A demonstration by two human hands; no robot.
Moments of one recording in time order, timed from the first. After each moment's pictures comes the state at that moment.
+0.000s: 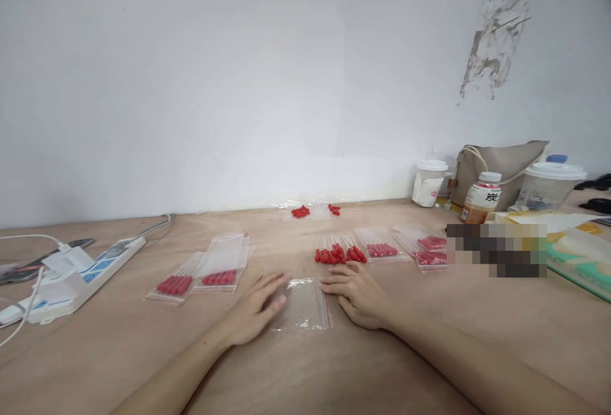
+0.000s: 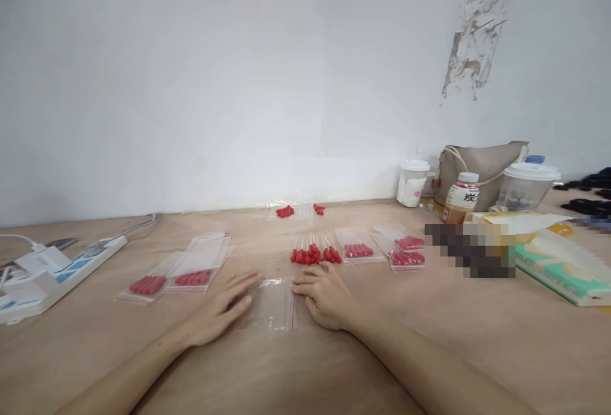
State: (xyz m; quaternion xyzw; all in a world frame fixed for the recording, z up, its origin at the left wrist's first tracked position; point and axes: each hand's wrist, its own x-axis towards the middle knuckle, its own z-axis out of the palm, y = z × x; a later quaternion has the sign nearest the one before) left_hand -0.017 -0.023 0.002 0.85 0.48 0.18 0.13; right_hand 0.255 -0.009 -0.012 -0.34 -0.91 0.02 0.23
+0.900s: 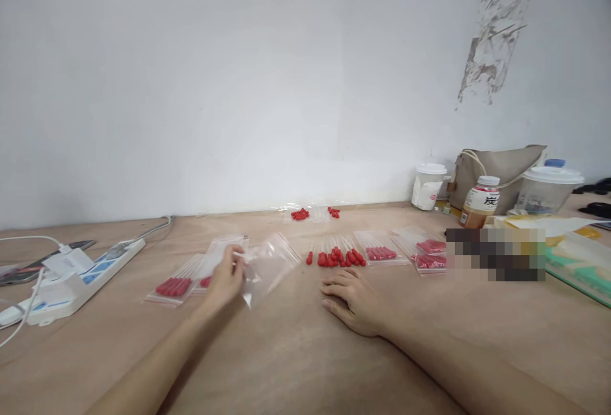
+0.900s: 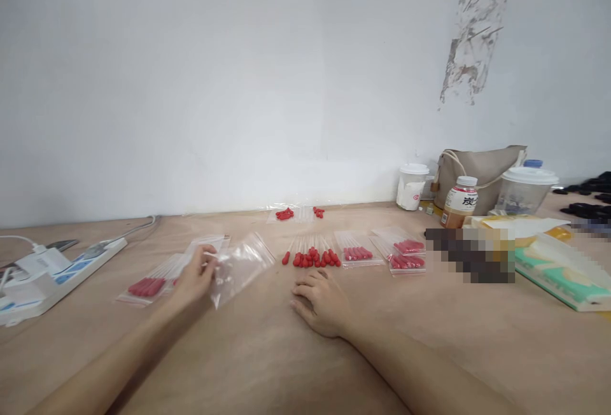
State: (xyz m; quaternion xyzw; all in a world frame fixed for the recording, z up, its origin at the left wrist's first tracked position) left_hand -0.055 0.020 0.013 0.67 0.64 0.37 0.05; right_hand 0.249 -0.017 -0.007 -0.36 -0.89 0.03 0.26
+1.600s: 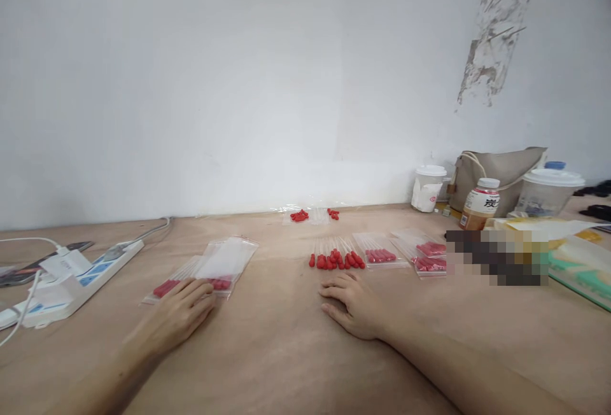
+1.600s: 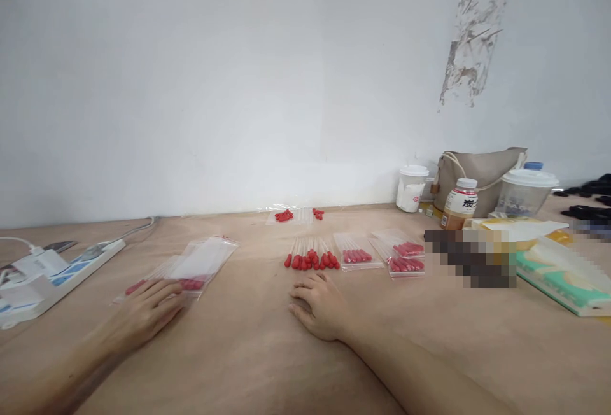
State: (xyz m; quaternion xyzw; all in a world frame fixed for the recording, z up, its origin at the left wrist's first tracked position) left_hand -0.128 -0.033 0.026 0.88 0.42 0.10 -0.19; right_hand 0.250 -0.015 -0.008 -0.35 -0.90 0.04 0.27
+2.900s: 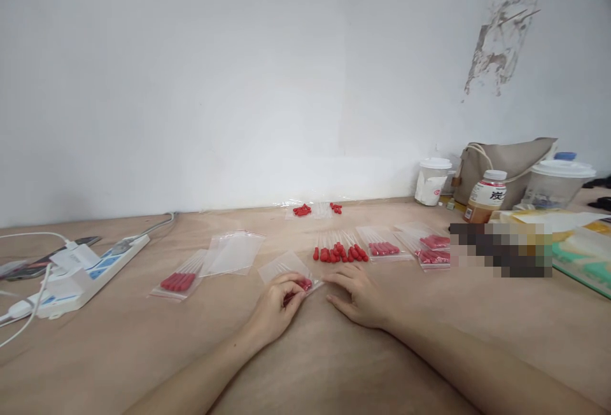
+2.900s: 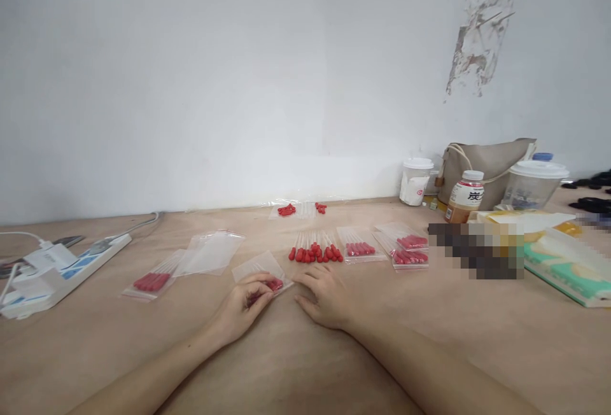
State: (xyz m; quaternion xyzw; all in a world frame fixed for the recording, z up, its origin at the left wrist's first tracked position) left_hand 0.035 -0.033 -0.001 0.80 0.44 0.35 0.20; right_hand 0.250 -0.011 -0.017 -0.35 -0.88 0.02 0.33
